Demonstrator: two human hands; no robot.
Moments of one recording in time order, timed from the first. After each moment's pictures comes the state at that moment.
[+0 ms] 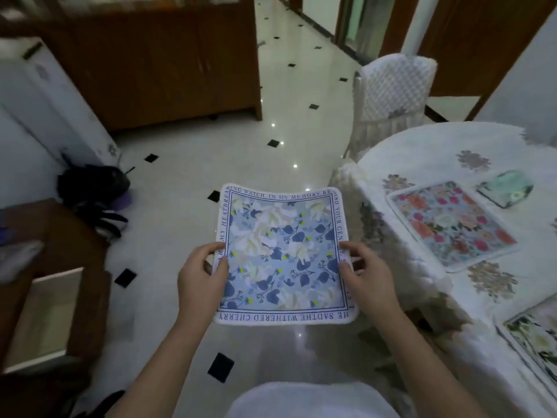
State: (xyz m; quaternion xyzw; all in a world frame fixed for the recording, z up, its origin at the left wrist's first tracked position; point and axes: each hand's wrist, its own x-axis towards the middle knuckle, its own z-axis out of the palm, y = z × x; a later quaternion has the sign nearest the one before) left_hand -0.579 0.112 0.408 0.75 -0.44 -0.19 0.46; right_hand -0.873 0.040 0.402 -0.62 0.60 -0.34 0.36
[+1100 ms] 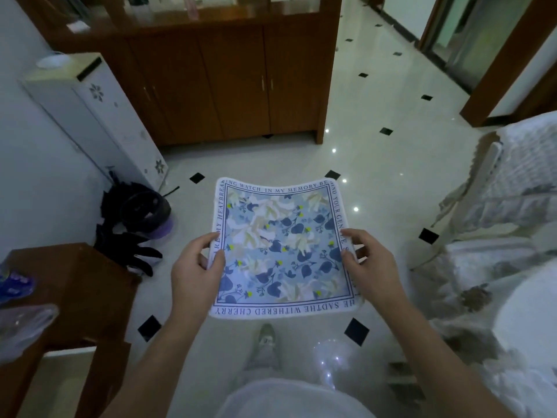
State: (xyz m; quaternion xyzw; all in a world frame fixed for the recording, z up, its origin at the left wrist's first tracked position) left_hand -0.310 -0.264 0.421 0.80 -0.37 -0.11 0.46; right_hand -0.587 -0.411 0.403 -0.71 0.51 -0.30 0.37
